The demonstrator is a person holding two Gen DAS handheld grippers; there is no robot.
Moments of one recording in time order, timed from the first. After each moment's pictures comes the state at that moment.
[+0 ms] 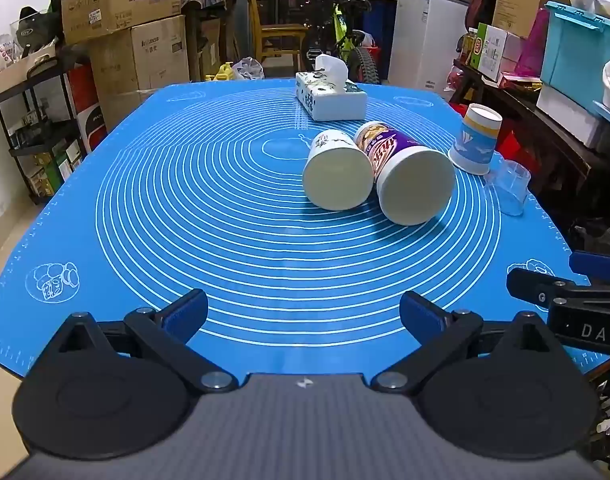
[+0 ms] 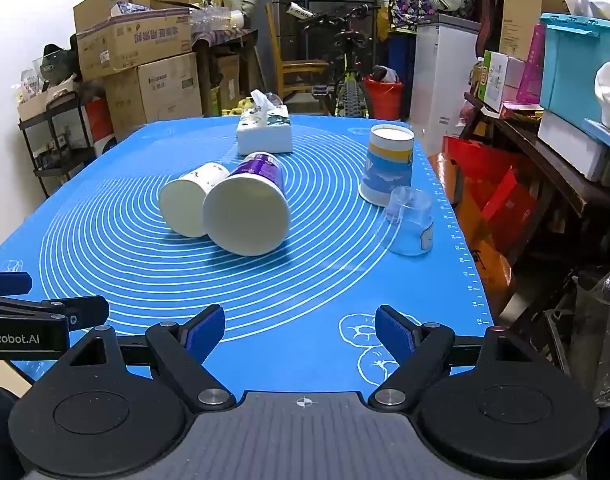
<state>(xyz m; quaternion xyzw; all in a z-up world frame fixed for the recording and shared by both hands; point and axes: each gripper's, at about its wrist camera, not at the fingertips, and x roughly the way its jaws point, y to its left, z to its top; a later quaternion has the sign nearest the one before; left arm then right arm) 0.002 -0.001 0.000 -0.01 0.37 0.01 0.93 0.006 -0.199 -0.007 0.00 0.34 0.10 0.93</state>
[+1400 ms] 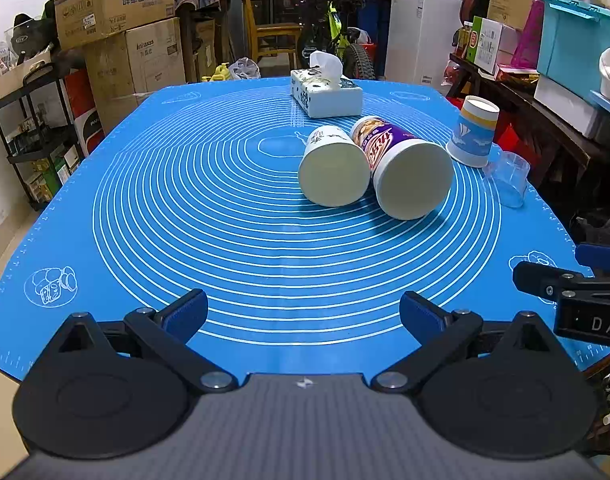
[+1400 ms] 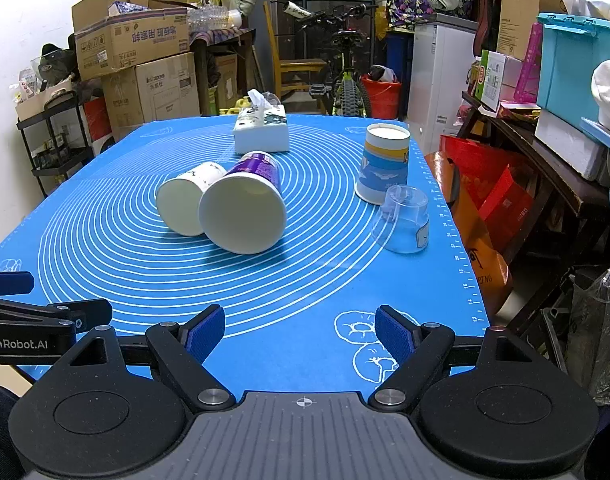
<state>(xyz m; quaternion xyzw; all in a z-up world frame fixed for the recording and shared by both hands) 0.002 -0.004 -0.005 0.00 0.37 0.01 0.93 0.006 -0.200 -0.007 0.00 0.34 0.09 0.93</state>
